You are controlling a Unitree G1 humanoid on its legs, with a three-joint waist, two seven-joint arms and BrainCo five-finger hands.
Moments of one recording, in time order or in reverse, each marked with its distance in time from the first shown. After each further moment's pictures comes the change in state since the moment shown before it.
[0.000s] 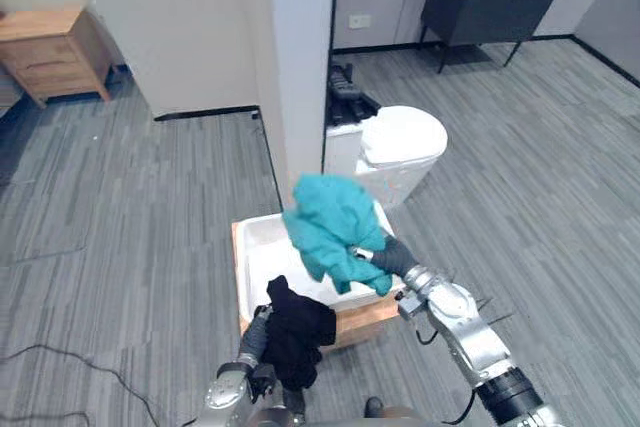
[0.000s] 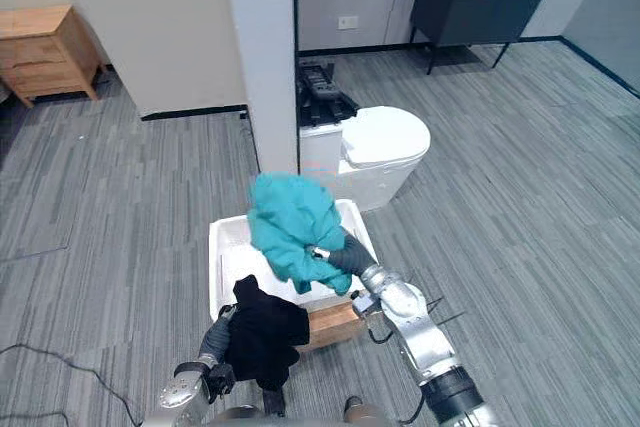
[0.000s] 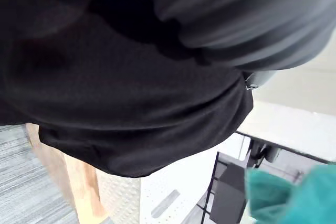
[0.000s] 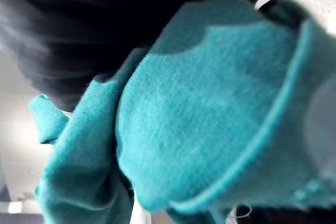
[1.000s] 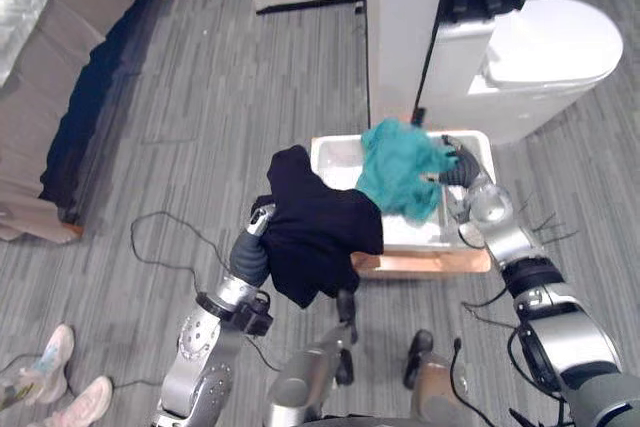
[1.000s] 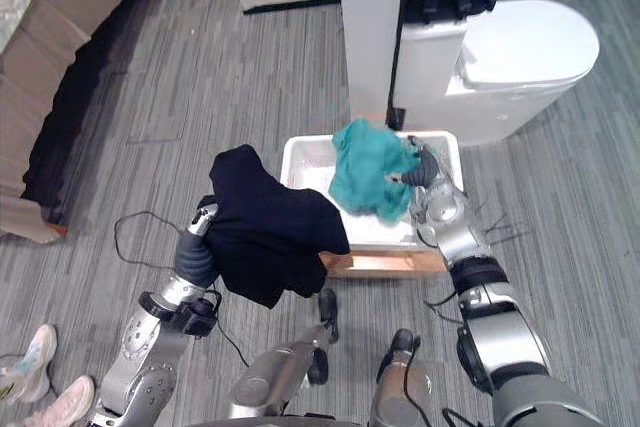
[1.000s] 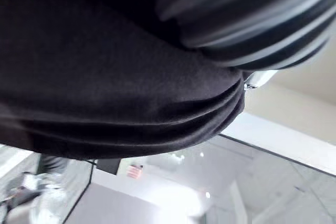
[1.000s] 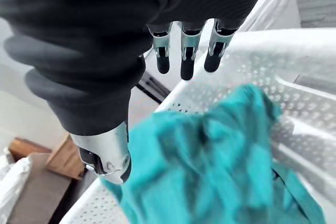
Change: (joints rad) left arm -0.055 0.123 0.044 -0.866 -0.263 -0.033 -0.282; right arm -0.348 -0.129 -0.224 0.462 -0.472 0.075 -0.357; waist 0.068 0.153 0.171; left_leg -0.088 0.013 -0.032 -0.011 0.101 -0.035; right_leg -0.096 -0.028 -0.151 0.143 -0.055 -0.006
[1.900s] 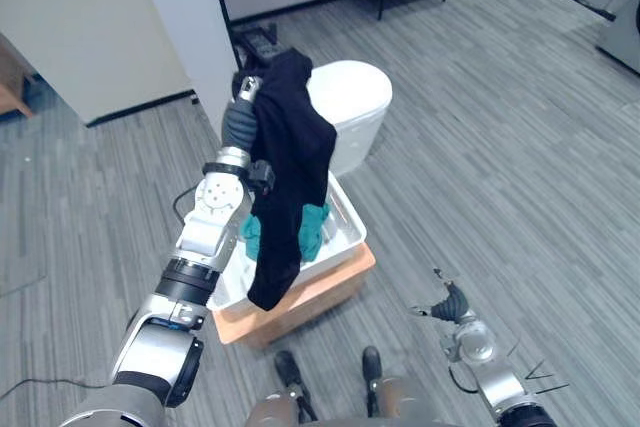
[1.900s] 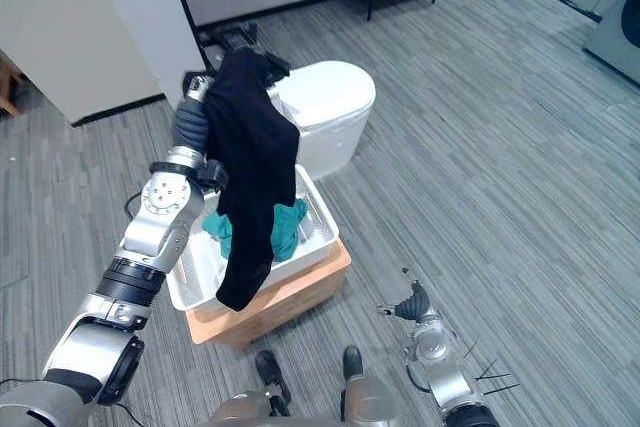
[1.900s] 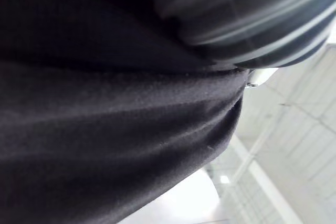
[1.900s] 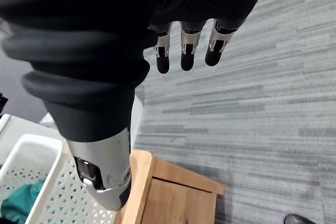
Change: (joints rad) left arm -0.777 0.093 -0.089 0.751 0.295 0.009 0.498; right arm 0.537 0.153 0.003 -0.272 0.100 0.079 -0.029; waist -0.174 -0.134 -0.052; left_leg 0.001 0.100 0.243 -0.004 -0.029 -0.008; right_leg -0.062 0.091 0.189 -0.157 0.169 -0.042
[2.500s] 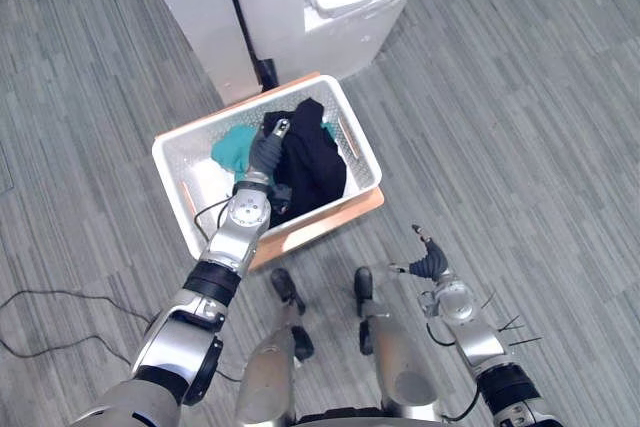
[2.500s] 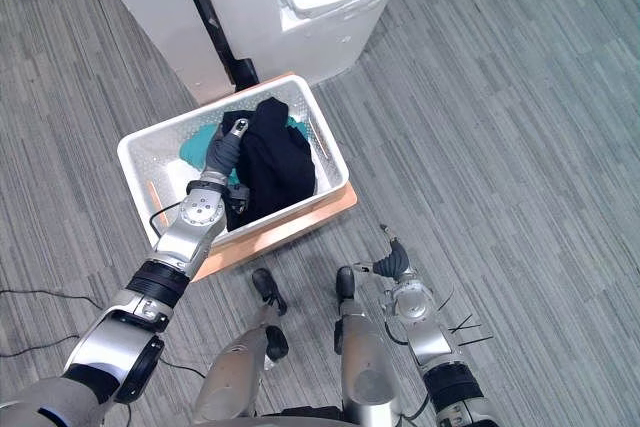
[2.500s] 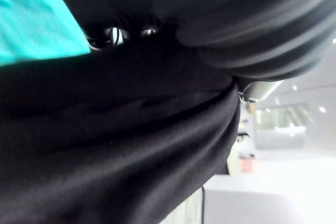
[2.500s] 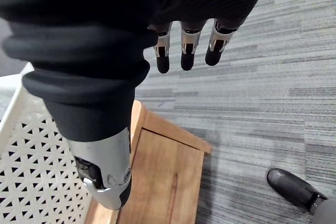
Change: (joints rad) left arm -0.028 -0.038 0.057 0.201 0.198 0.070 0.161; right arm -0.132 0.014 0.037 -0.027 0.041 0.000 -0.004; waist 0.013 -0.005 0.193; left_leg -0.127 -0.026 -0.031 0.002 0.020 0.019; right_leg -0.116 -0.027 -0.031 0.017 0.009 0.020
